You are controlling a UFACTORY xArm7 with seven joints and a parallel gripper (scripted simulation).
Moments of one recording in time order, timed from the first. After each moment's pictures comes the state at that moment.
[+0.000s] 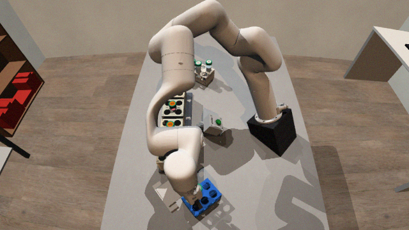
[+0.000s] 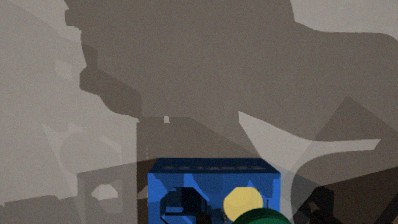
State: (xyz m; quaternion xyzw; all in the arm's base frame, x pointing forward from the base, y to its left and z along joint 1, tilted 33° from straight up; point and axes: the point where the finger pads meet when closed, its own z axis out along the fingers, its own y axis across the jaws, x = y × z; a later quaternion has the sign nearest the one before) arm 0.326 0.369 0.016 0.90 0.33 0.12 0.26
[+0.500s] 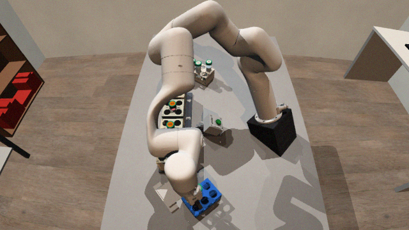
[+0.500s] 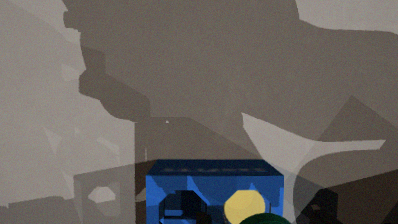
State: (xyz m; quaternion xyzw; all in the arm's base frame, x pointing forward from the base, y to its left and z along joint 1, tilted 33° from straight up) arm 0.329 0.366 0.010 0.90 0.33 0.12 0.26
